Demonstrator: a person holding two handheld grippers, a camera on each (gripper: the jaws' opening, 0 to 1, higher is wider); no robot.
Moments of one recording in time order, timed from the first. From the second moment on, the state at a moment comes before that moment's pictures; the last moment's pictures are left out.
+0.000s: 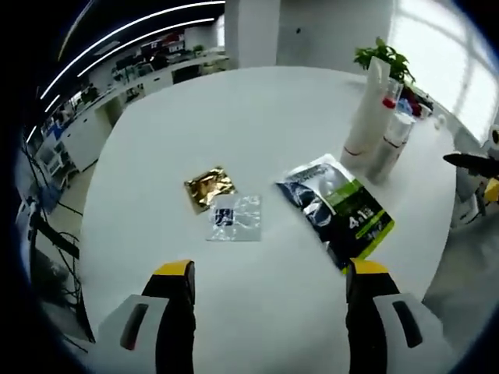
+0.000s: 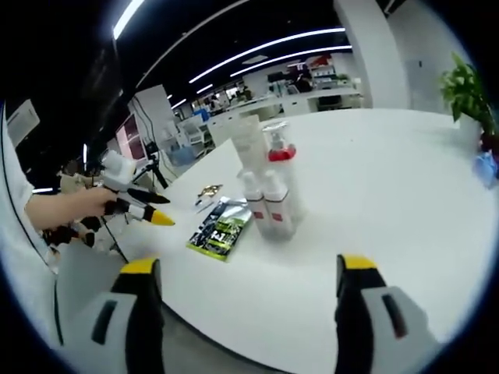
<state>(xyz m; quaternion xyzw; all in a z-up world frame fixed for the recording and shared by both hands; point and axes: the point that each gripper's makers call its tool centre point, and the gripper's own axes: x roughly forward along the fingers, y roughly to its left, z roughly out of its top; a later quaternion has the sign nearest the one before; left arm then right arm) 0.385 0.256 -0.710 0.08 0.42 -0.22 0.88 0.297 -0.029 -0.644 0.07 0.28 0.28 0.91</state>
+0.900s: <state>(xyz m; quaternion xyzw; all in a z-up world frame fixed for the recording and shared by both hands) 0.448 0.265 -0.744 0.11 0.46 -0.17 0.87 0.293 -0.041 -0.653 0.07 0.29 0.26 0.92</state>
